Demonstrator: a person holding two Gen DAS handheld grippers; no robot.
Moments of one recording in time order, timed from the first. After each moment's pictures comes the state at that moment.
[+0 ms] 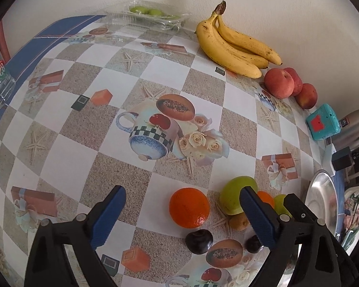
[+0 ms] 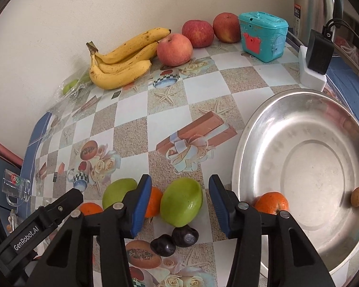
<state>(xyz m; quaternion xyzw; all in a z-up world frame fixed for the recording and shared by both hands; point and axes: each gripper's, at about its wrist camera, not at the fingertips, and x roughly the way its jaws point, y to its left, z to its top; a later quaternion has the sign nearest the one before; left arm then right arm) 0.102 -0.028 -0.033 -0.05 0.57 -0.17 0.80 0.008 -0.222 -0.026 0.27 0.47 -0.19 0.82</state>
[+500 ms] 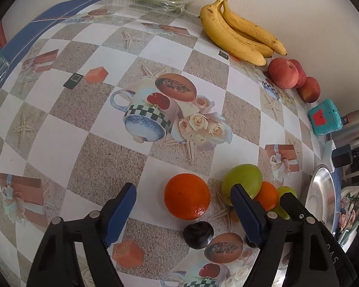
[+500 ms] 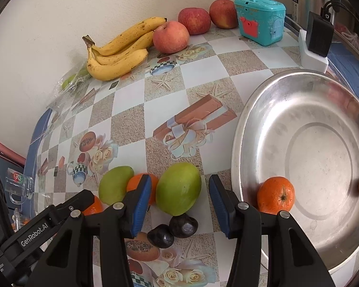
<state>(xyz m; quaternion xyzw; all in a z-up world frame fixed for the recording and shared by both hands) 0.100 -0.028 -0.051 -0.07 0.60 -0.17 0.78 0.002 -0.224 -0.037 0.30 0.48 -0.17 0.81</state>
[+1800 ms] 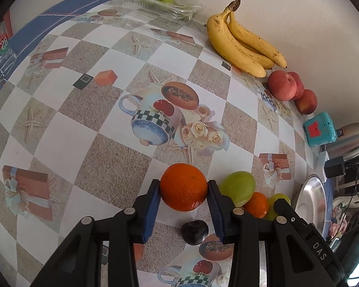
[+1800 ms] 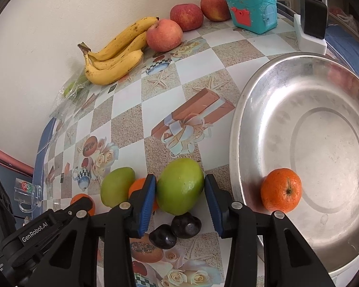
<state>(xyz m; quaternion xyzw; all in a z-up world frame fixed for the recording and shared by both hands) 0.100 -0.014 -0.036 -0.10 0.59 -0.16 0.78 -0.005 -0.229 -0.041 0.34 0.46 -0.17 0.80</state>
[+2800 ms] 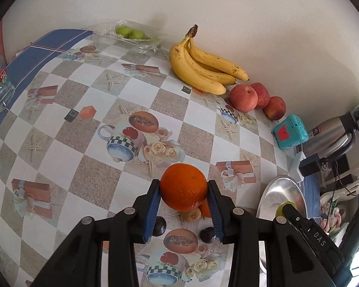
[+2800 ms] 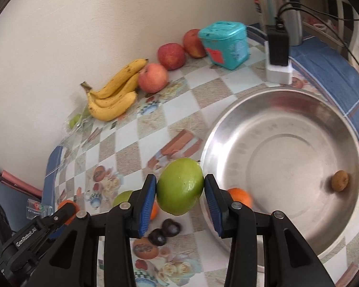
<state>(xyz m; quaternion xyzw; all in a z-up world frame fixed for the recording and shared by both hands) 0.070 -0.043 0.023 -0.09 0.53 -0.21 0.82 -0.049 -0.269 0.009 0.35 0.40 -0.23 0.81</state>
